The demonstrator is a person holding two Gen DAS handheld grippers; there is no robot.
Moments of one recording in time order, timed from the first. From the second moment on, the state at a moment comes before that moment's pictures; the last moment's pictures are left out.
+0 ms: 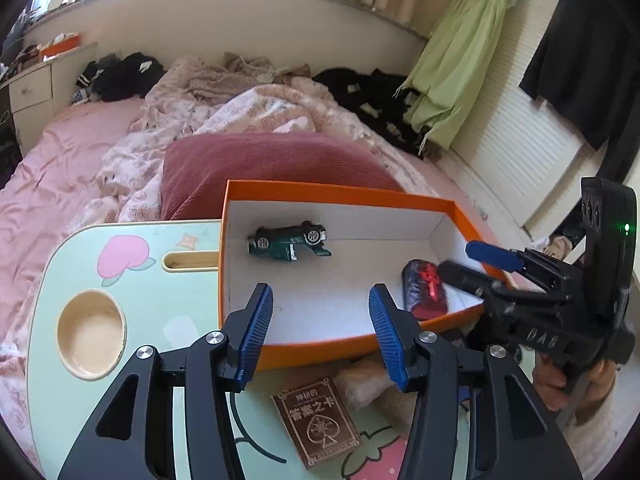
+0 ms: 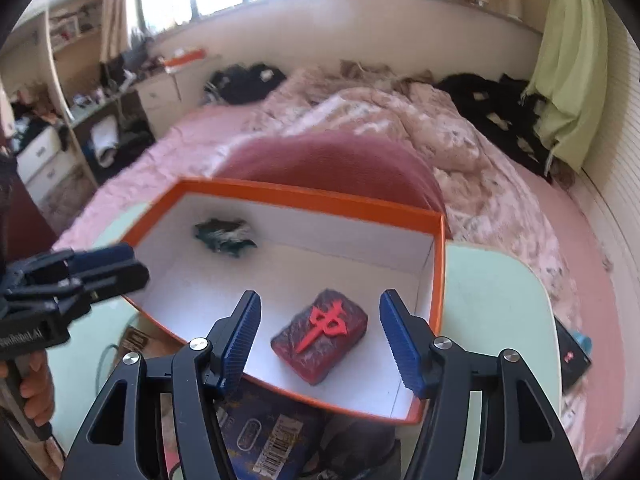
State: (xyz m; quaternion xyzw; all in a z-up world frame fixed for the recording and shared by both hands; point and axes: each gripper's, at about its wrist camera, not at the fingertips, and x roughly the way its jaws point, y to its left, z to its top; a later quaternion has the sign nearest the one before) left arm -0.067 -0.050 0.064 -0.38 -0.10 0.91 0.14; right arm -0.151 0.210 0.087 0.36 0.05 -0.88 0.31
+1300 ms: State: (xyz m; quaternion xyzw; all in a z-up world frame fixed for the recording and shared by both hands) left arm 0.047 -0.010 0.004 -0.44 0.02 0.89 0.10; right arm -0.017 0.278 0.037 0.38 0.01 -0.88 0.27
